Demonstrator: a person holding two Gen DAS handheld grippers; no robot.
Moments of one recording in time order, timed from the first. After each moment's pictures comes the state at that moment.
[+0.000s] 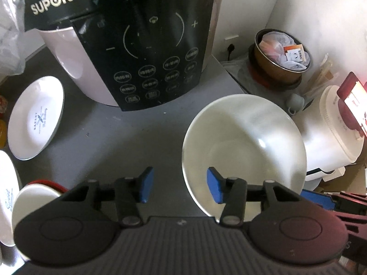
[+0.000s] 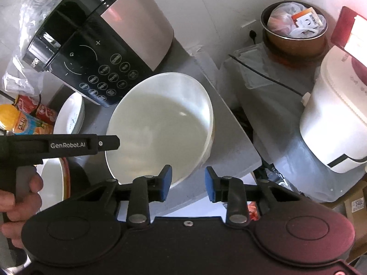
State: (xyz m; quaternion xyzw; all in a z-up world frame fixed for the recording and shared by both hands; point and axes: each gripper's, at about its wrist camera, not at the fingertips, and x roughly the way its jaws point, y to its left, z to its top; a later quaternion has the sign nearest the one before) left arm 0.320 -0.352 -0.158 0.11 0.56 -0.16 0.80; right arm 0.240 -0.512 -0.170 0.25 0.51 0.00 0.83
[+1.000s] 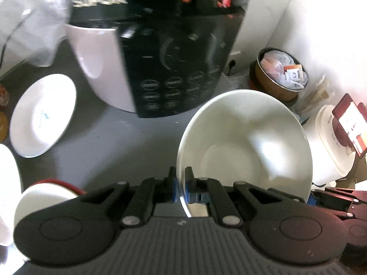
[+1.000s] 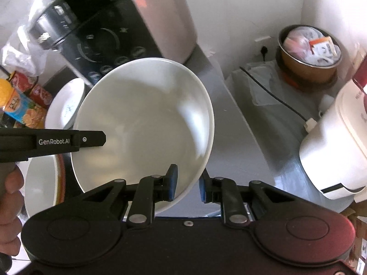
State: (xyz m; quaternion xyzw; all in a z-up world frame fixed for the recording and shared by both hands) left arm 0.330 -0.305 -0.140 0.06 0.54 -0.18 0.82; right arm 0.264 -0.469 -0.155 0.16 0.51 0.01 0.85
